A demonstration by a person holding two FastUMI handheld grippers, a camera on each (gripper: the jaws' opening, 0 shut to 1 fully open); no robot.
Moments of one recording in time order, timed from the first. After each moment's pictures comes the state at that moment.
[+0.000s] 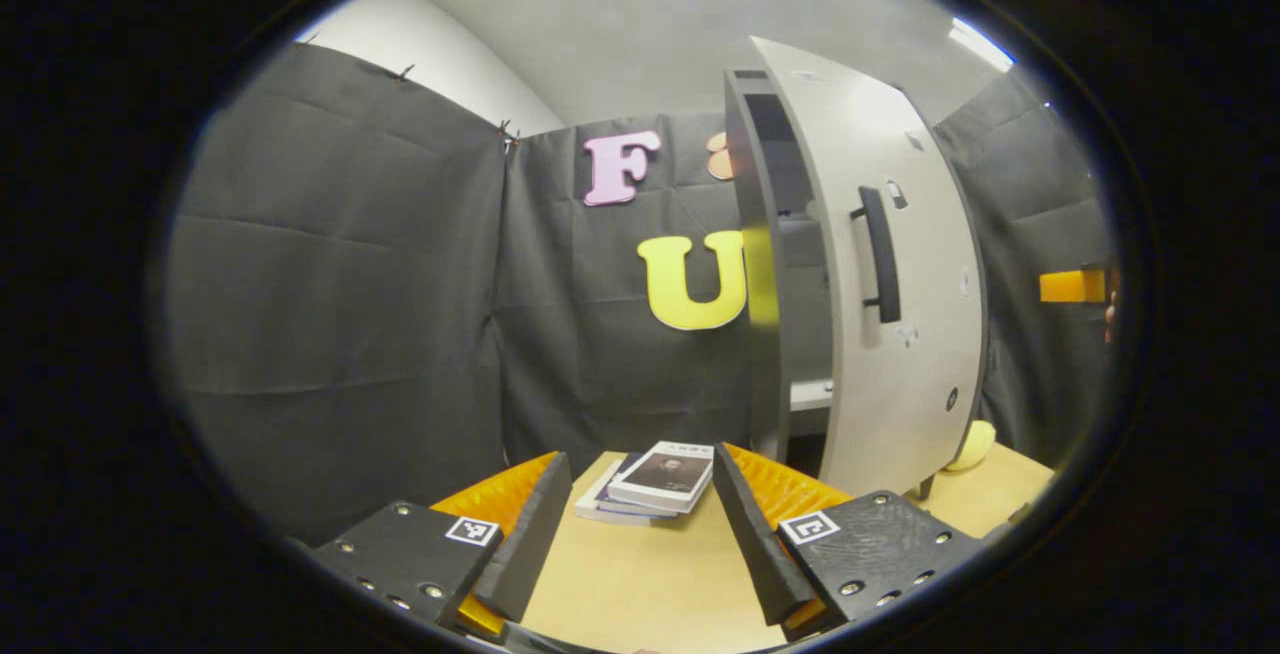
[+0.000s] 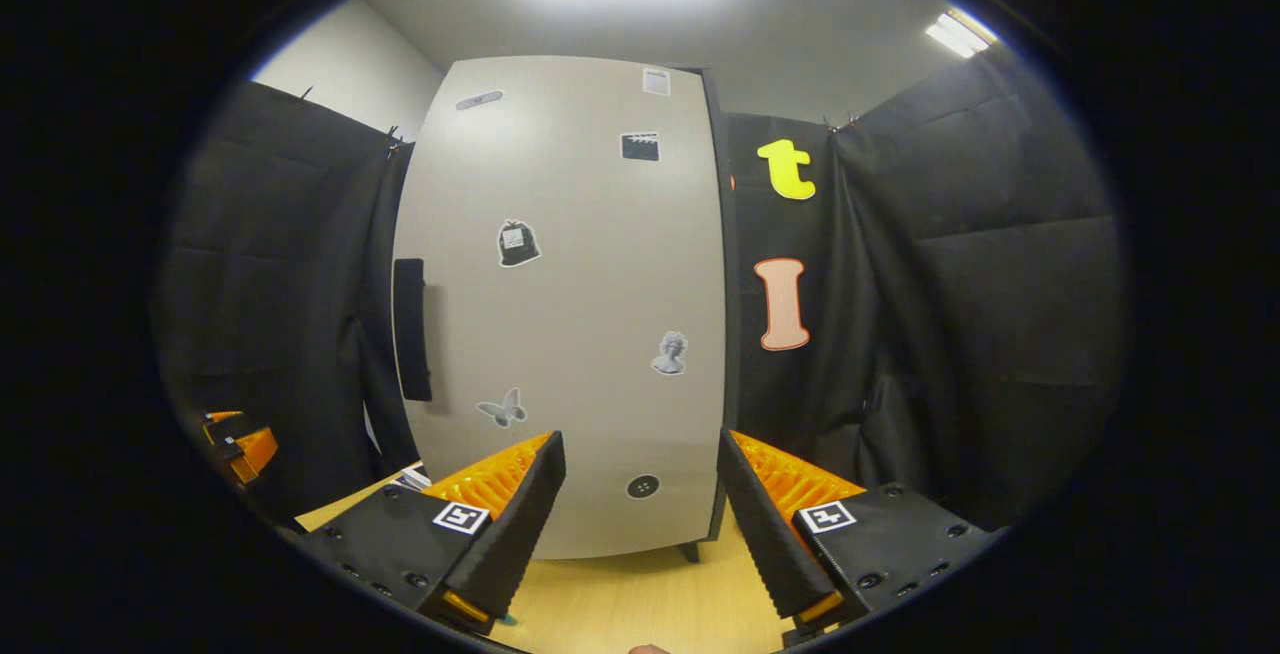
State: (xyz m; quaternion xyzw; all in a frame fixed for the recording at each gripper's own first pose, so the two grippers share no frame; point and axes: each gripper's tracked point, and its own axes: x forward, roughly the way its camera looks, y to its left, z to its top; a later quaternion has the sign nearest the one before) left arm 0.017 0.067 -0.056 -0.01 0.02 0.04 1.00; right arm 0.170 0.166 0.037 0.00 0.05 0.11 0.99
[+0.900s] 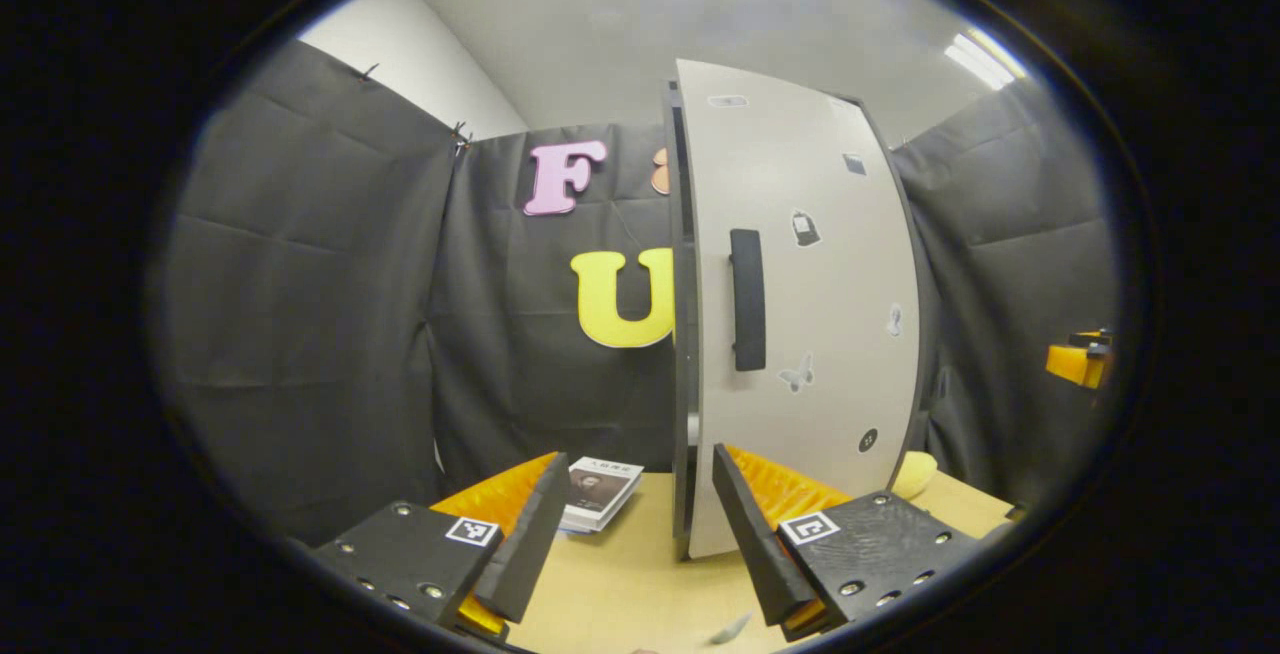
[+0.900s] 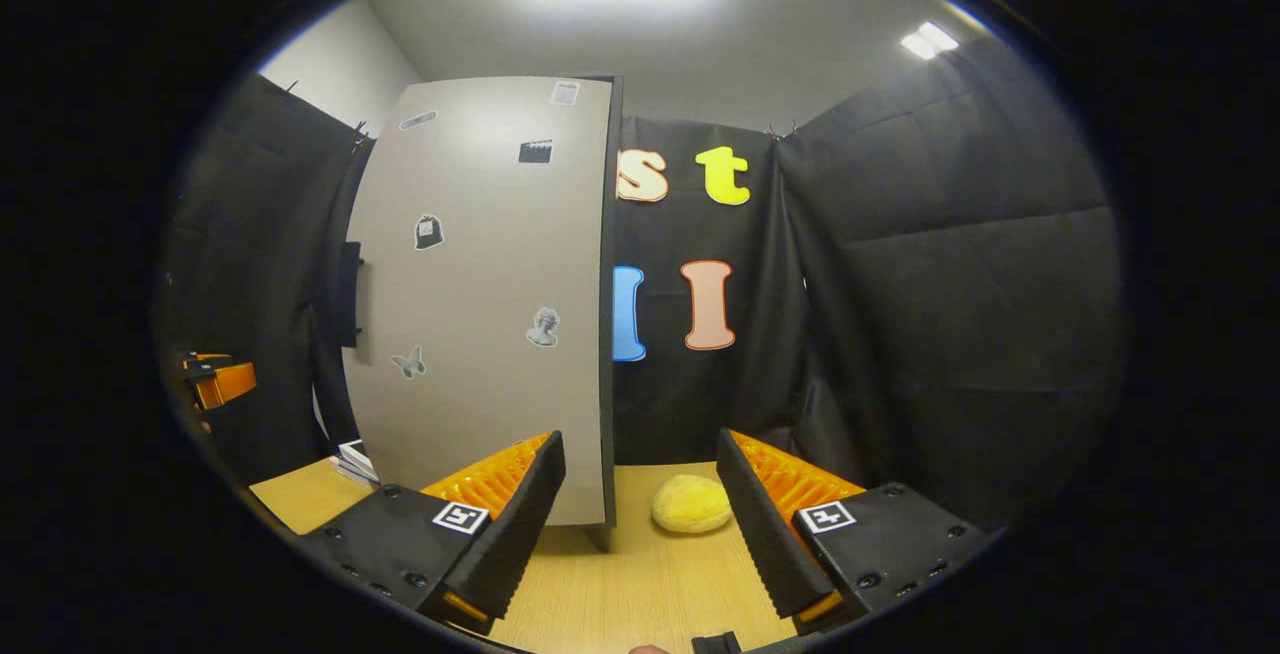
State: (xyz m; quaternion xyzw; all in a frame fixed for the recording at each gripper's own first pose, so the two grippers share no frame) left arm 0.028 0.017 -0.044 -0.04 0.02 -0.02 1.00; right arm 0.159 0.070 0.022 0.00 0.04 0.04 1.00
